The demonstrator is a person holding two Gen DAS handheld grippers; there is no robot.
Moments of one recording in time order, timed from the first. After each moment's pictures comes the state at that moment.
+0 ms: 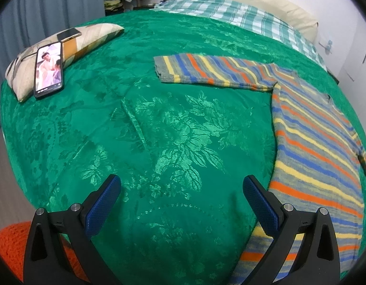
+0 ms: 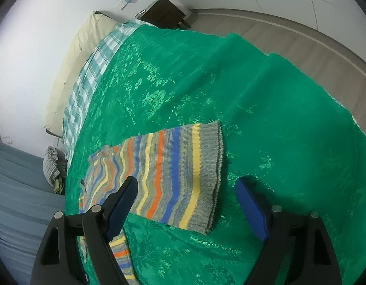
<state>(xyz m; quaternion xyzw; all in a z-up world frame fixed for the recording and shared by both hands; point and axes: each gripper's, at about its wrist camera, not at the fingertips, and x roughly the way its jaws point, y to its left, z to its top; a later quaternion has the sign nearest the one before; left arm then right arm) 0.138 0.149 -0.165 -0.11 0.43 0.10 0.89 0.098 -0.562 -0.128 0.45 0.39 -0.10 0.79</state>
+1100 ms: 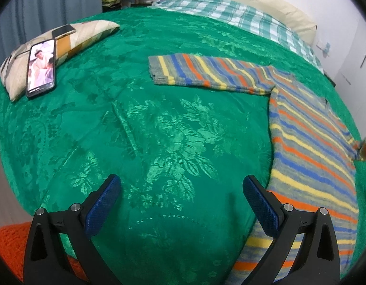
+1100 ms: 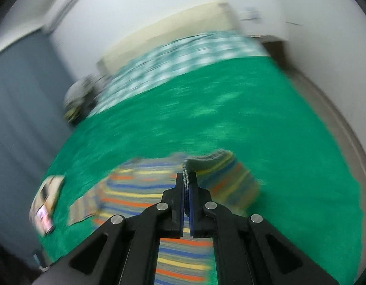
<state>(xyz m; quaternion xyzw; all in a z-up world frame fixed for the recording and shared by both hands) 0.151 0.156 -0.167 -0.13 0.44 0.09 0.89 0.247 -0.344 0.045 0.17 0.37 0.08 0.91</state>
